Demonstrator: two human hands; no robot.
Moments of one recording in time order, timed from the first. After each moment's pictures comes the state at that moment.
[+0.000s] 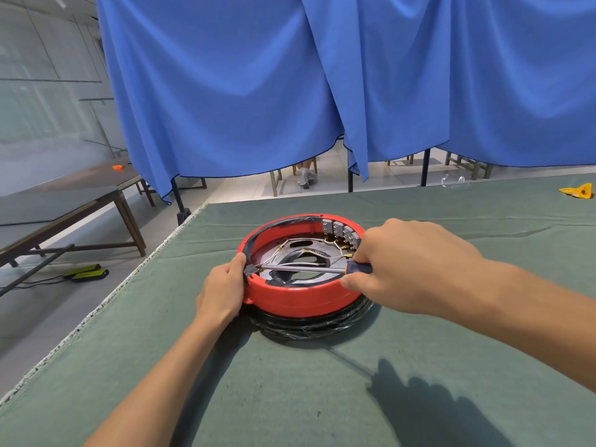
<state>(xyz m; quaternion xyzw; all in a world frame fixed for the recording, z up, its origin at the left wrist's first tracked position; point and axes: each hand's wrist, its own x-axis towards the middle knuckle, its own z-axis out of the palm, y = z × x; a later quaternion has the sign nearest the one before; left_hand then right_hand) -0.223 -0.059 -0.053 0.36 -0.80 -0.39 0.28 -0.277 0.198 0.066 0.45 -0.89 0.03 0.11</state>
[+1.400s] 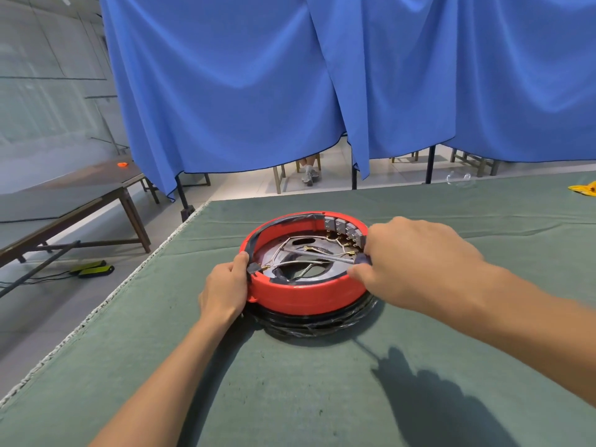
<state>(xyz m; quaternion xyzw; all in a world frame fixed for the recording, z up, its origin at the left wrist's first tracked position) -0.222 -0.055 -0.050 0.37 -0.80 -0.38 0.30 -0.280 0.192 0.061 0.39 -0.91 0.03 0.11</state>
